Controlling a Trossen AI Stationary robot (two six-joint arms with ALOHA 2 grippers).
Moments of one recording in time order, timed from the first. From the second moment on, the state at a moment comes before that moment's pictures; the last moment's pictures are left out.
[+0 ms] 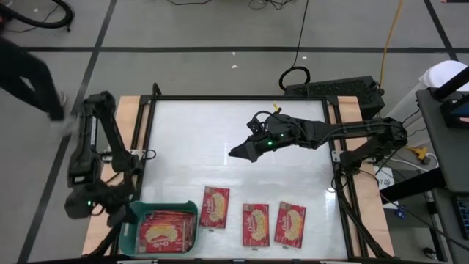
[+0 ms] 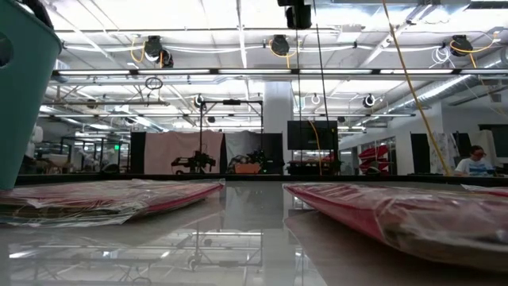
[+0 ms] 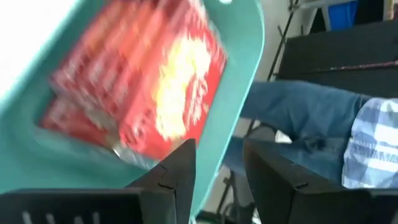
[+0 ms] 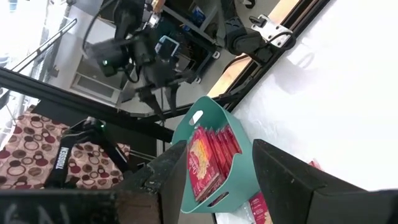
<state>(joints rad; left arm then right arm) -1.43 0.87 0.81 -0.76 -0.48 -1.92 0.01 1.46 1.24 -0.08 -0.18 0.99</state>
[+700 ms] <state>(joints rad) -1.10 0.55 0.81 -1.11 -0.56 -1.66 -0.01 1.47 1.24 -0.31 -0.15 1.19</state>
